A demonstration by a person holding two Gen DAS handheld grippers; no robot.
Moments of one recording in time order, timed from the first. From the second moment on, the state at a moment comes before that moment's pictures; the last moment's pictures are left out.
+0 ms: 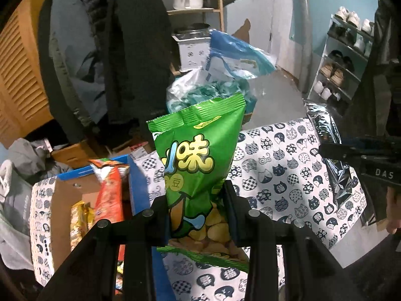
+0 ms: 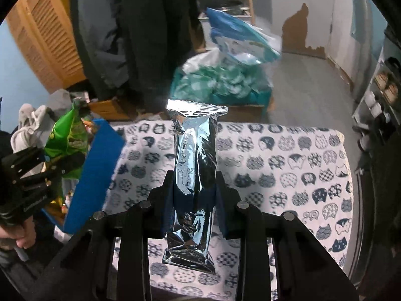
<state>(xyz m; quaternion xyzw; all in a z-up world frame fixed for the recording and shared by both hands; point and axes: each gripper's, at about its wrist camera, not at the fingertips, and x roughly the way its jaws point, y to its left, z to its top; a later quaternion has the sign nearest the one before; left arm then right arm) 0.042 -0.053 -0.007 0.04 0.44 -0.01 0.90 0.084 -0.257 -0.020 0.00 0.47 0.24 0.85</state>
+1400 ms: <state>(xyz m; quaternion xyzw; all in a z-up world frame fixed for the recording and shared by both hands) -0.036 0.169 -0.044 -0.06 0.46 0.13 0.87 0.036 0.056 -0.042 -0.12 0.51 0.40 0.75</state>
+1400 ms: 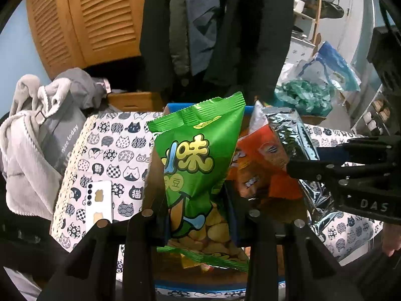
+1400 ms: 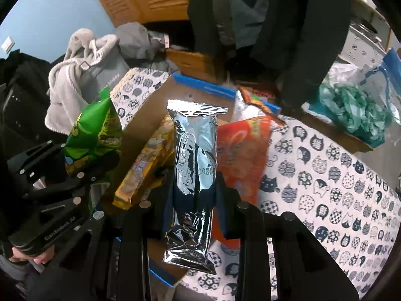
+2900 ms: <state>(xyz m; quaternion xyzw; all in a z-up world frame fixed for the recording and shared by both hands) -0.061 0.137 0.034 -0.03 0.38 0.13 0.92 0.021 -0.019 0.050 -0.07 0.42 0.39 0.81</state>
